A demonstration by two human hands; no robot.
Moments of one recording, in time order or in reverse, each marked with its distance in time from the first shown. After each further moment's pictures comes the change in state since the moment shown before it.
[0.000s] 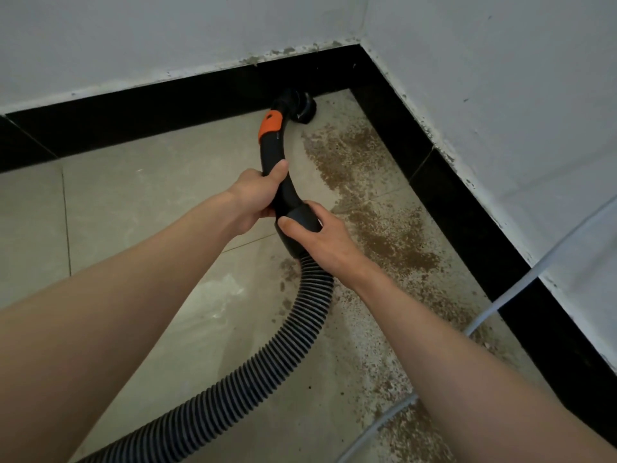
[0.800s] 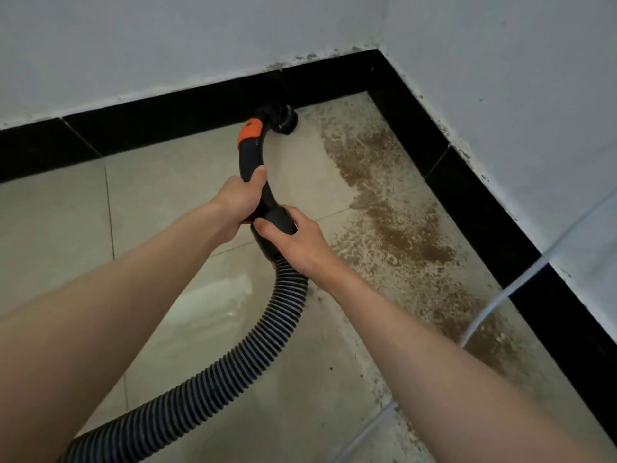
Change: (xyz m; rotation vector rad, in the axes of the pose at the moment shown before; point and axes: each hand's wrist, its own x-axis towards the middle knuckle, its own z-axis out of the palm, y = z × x) left_hand -0.025 -0.017 -0.049 0.143 0.170 0.014; right_hand -0.013 -0.009 0.063 0.034 -0.052 0.031
